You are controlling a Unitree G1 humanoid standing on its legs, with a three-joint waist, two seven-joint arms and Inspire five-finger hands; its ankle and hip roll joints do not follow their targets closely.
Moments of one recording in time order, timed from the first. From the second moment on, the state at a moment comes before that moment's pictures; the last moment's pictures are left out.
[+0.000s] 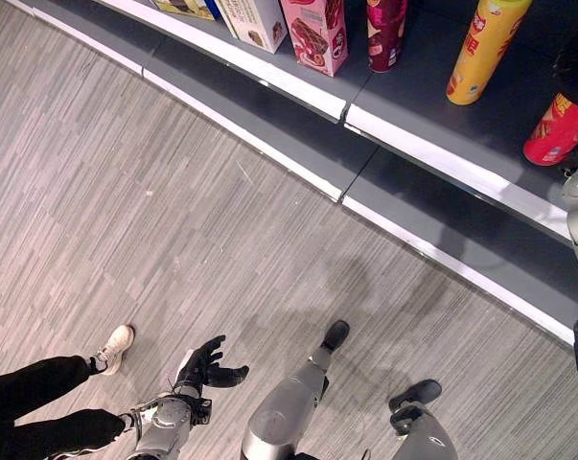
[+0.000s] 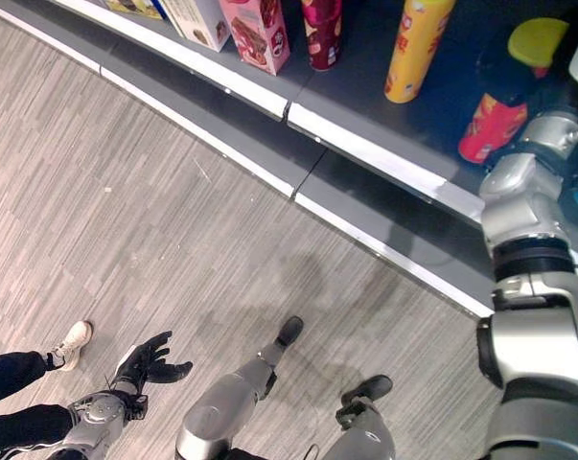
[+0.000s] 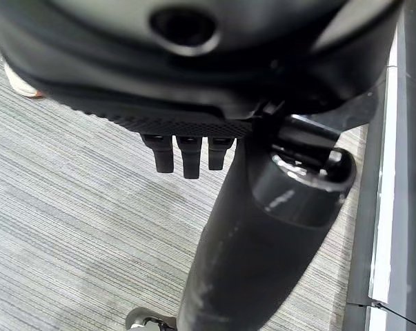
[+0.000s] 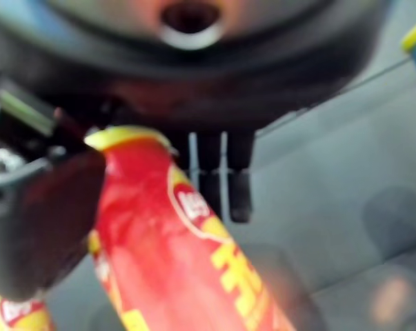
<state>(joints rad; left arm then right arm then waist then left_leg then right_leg) -0.05 0.35 -0.30 0.81 -0.35 -0.15 0.07 -1.08 -0.89 0.25 0.86 -0.31 0.12 -0.64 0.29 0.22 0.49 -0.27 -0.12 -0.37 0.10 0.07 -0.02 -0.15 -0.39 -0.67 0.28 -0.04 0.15</state>
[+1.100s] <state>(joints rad) -0.09 0.35 -0.31 0.85 -0.35 -0.15 0.08 -1.12 -0.88 0.23 0.94 -0.26 0.12 -0.67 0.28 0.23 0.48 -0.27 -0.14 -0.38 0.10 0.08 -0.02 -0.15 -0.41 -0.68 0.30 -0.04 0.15</state>
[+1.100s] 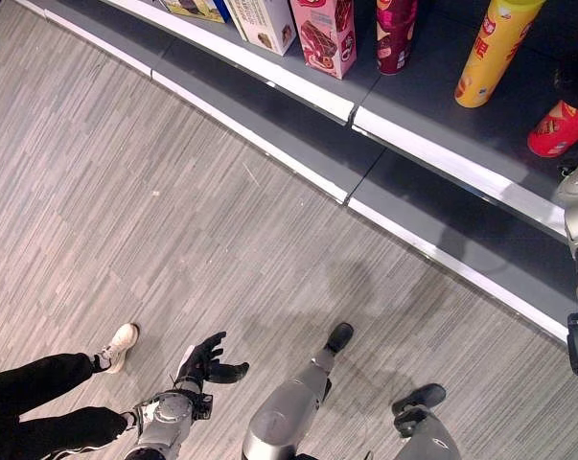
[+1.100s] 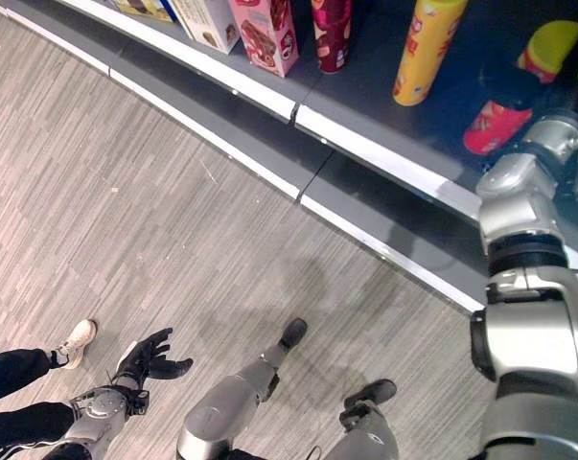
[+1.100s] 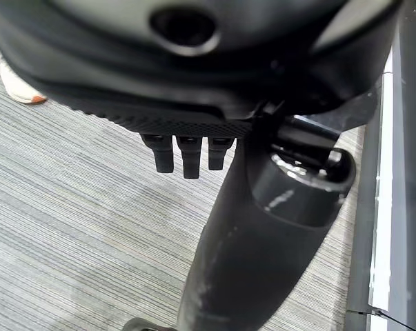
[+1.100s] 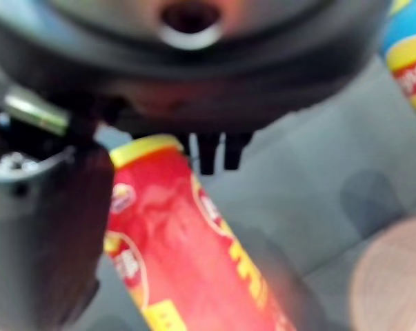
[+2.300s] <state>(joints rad) -0.10 0.35 -0.31 0.86 -0.35 -0.15 0.08 -1.15 -0.87 0.31 0.97 -0.27 0.12 -0.67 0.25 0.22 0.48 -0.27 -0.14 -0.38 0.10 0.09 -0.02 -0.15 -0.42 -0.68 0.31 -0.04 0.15</state>
